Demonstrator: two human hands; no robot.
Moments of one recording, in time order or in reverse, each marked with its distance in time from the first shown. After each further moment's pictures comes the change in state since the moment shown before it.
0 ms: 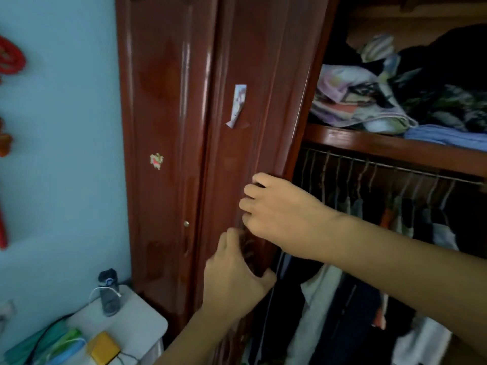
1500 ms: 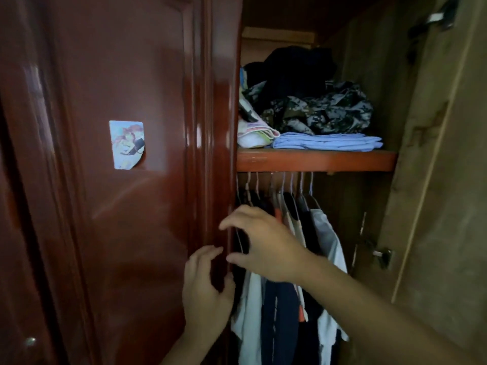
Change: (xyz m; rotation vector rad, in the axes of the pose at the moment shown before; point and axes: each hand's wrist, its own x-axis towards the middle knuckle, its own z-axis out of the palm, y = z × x) left_hand 0.087 0.019 0.158 -0.398 -0.142 0.346; right_hand -0.086 0.034 0.150 0.944 0.260 0.919
